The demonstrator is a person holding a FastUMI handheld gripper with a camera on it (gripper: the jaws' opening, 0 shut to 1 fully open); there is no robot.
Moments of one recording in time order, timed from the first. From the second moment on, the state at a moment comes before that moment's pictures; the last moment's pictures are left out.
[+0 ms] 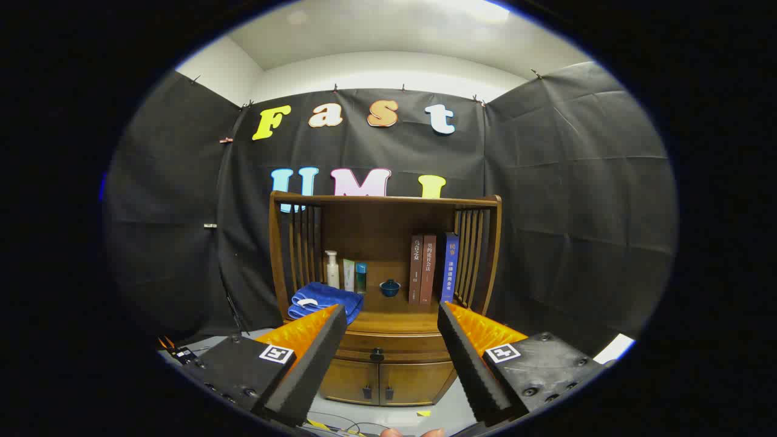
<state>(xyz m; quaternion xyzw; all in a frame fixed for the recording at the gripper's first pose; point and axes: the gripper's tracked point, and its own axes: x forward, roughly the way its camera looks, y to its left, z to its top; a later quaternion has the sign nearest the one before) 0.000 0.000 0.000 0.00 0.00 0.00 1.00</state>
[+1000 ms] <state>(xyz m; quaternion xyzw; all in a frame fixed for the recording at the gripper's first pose) -0.001 -0.003 -0.006 0.01 0.00 -0.01 1.00</state>
